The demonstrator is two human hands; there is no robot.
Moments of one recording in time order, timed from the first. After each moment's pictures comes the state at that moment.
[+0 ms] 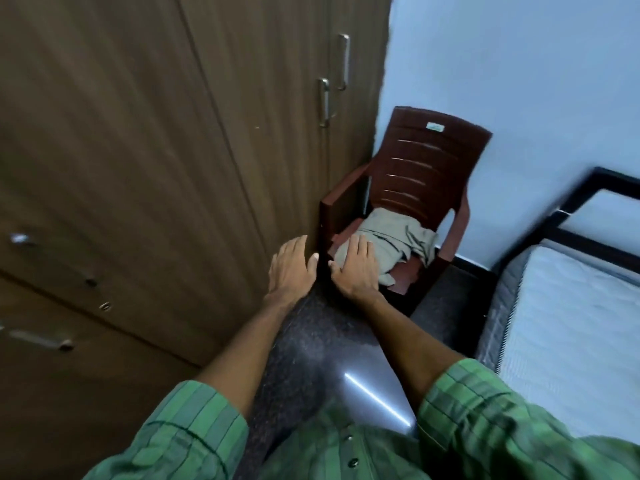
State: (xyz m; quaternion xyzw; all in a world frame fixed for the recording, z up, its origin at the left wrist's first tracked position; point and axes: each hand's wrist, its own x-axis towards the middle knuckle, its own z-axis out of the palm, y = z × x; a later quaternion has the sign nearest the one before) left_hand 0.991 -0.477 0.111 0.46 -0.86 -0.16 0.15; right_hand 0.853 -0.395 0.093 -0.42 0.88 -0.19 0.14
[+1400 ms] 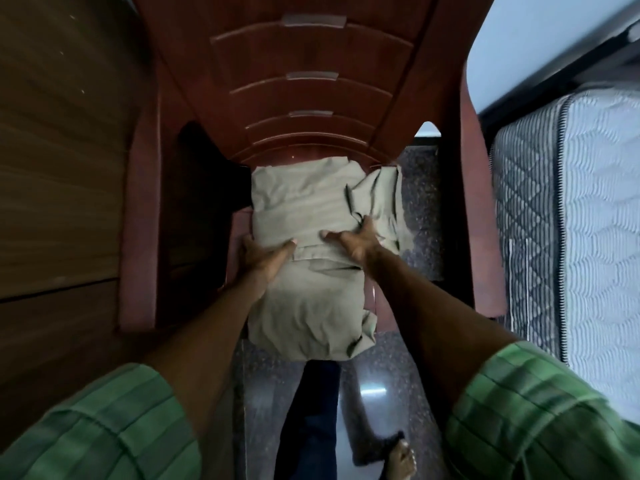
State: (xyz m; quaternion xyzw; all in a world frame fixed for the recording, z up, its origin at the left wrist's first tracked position) left_hand 0.509 -0.786 -0.325 0.55 -0.65 -0.47 -0.20; right_hand 0.401 -0.608 -0.329 0.25 0.77 -0.41 0.42
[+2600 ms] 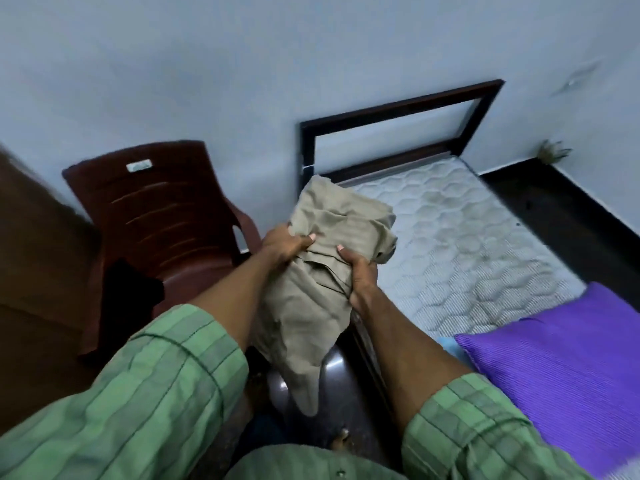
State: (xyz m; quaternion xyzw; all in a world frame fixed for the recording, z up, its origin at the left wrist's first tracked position) left_hand 0.506 -0.383 0.114 0.10 -0.87 -0.45 -0.17; right_hand 0.578 -0.205 0.104 0.35 0.45 -0.82 0.05
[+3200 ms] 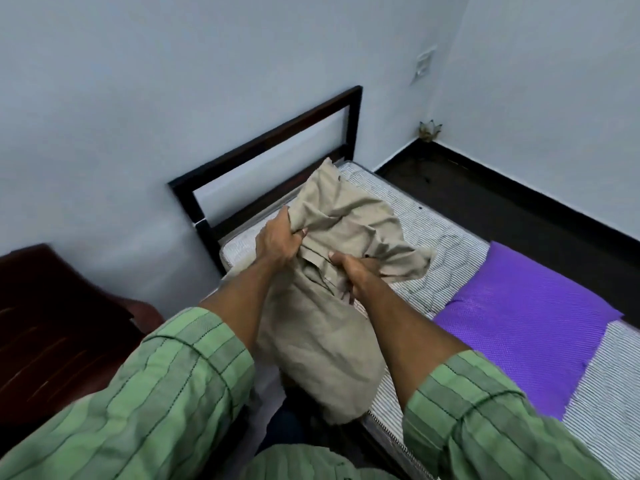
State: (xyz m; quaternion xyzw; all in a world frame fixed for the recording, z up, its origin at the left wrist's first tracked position) left_hand 0.375 -0.137 0.135 -0.14 -0.94 -0.30 -0.05; right_hand 0.471 0.022 0.062 0.49 0.56 -0.67 -0.01
